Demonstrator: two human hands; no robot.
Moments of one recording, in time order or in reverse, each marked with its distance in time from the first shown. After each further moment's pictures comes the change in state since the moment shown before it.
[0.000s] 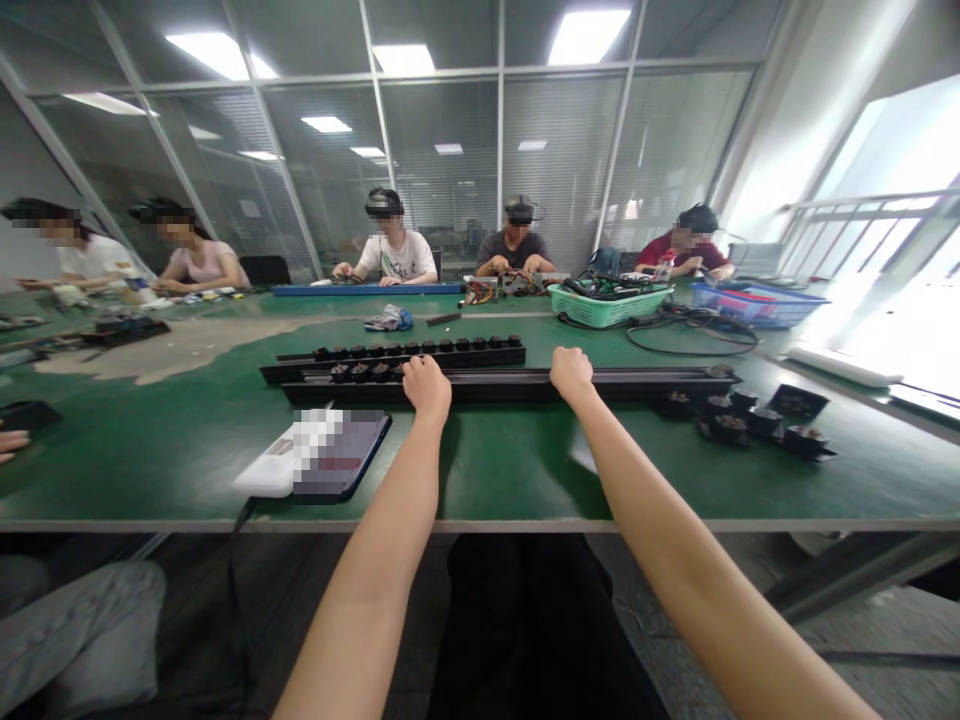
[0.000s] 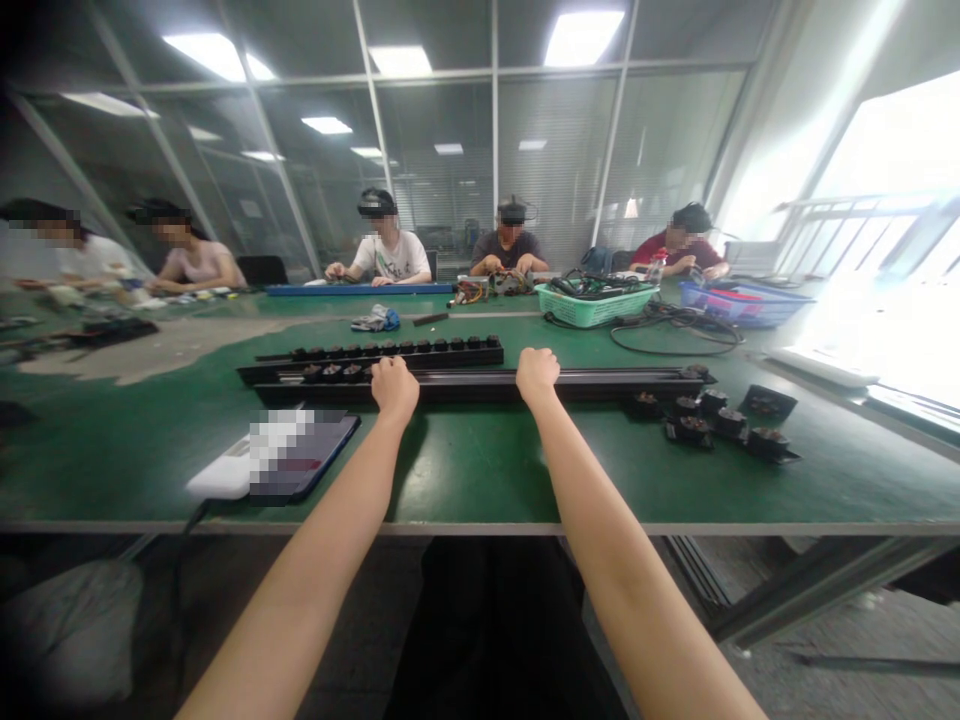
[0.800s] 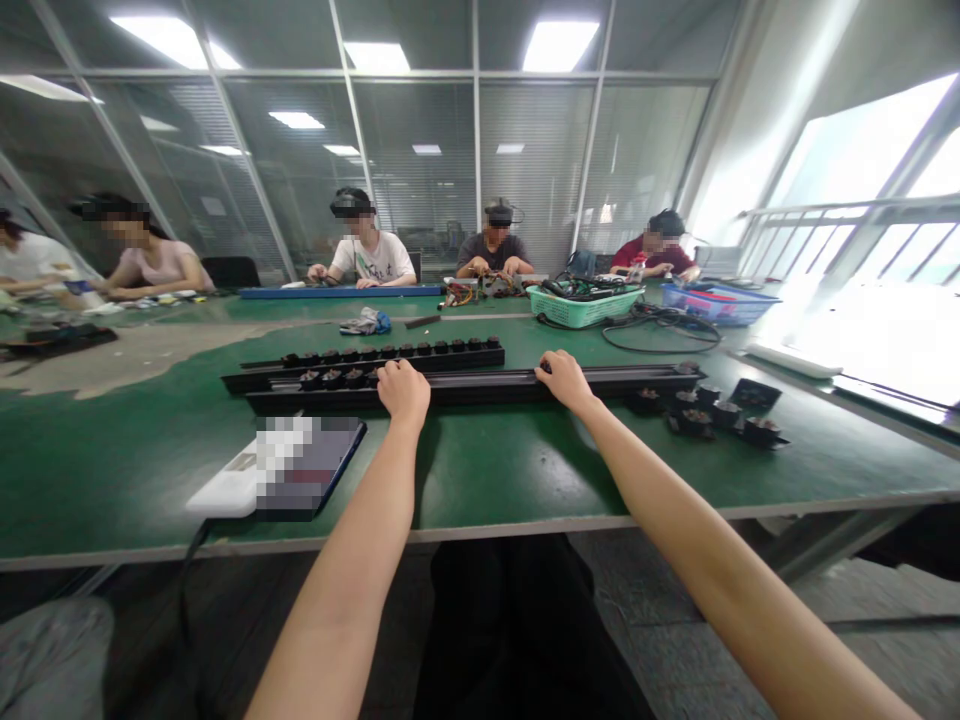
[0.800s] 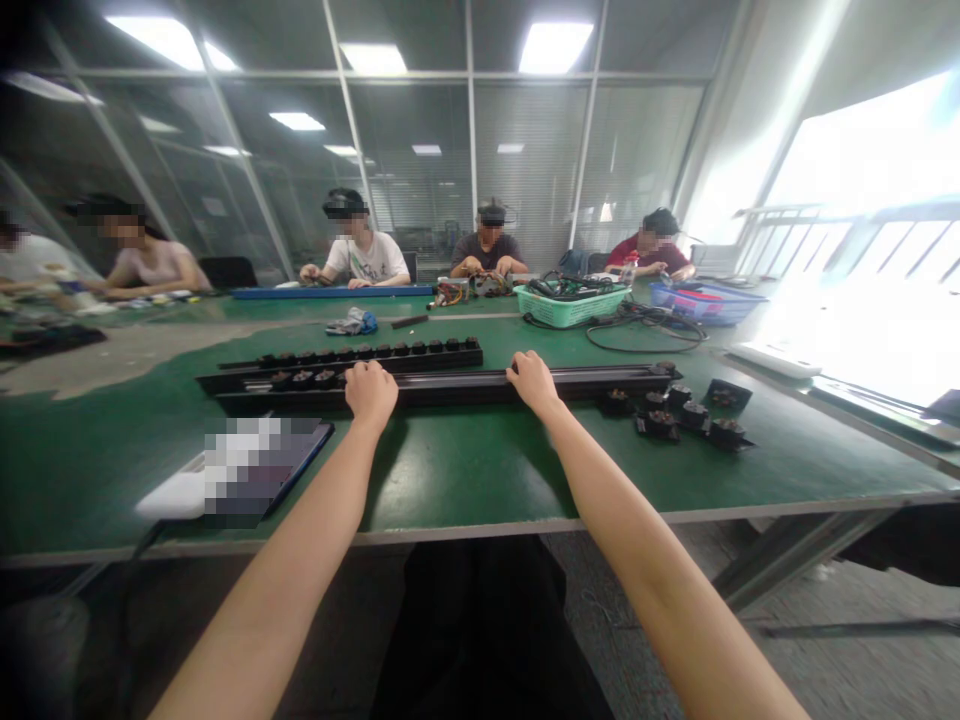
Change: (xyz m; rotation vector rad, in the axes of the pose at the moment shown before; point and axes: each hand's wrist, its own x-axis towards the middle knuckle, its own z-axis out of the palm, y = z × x) left_hand 0.000 0.009 0.000 0.005 0.013 0.006; right_hand 0.018 0.065 0.023 0.149 0.131 -0.301
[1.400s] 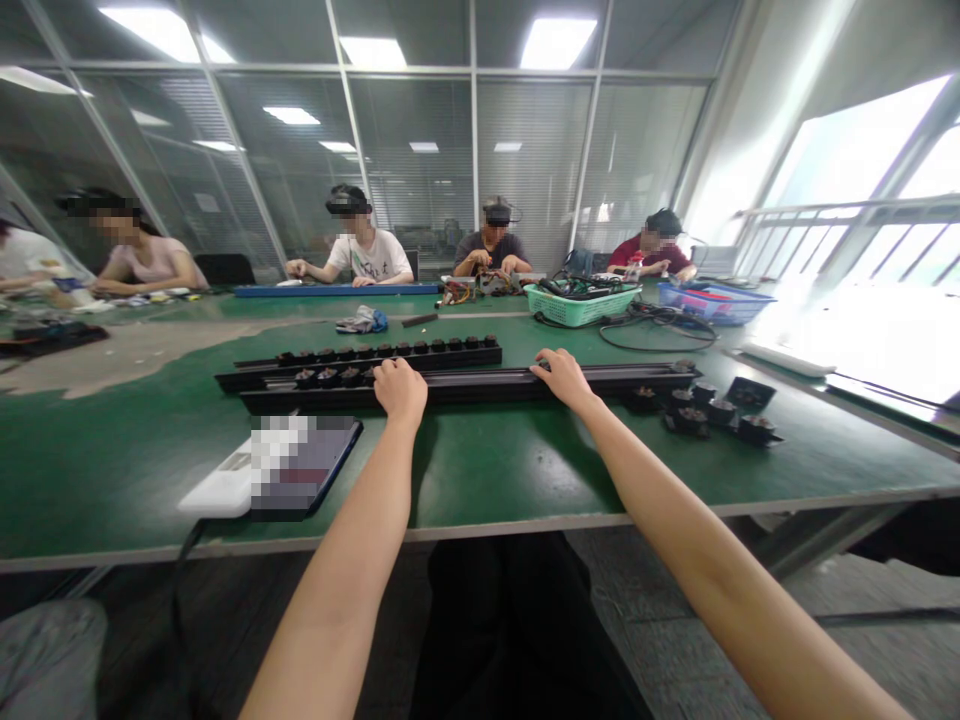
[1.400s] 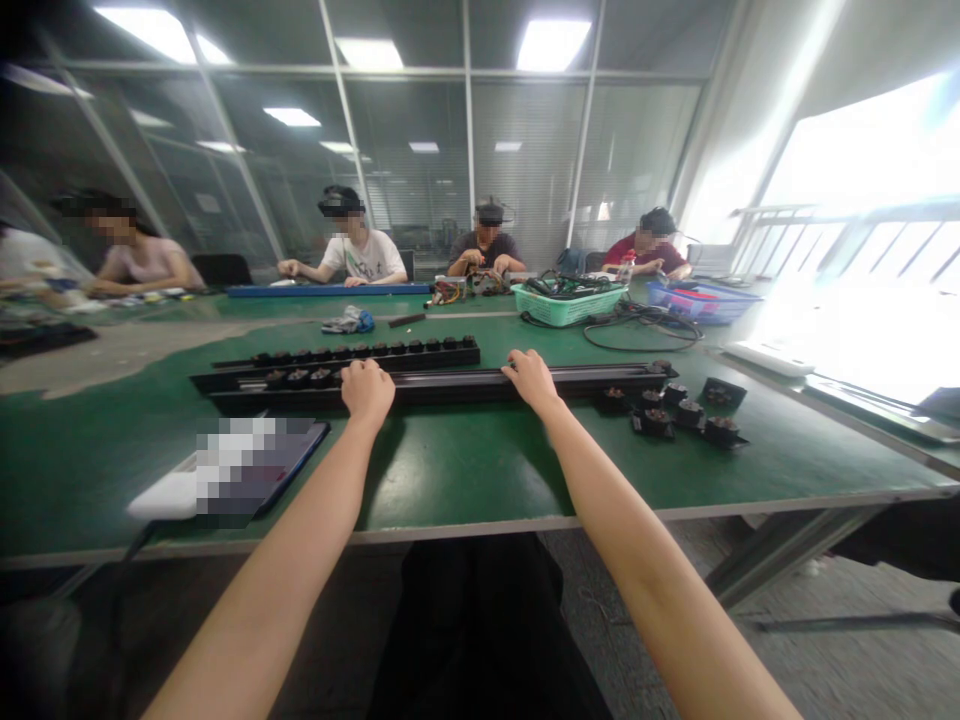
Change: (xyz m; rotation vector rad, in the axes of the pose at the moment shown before) left_hand 0.001 0.000 0.002 -0.022 -0.001 0.004; right_hand 0.003 0.014 0.006 0.084 0.053 -0.035
